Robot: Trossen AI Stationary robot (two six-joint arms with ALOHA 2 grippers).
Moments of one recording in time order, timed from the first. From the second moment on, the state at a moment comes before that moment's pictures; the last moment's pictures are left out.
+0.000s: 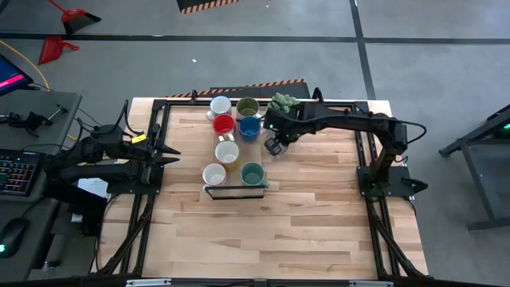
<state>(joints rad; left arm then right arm) 0.11 0.18 0.61 -0.59 0.15 0.06 -0.18 1.79 1.72 -1.20 0.19 0.62</state>
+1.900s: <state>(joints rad) 0.11 0.18 0.61 -0.62 0.15 0.06 -0.17 2.12 2.08 -1.23 0.09 0.50</state>
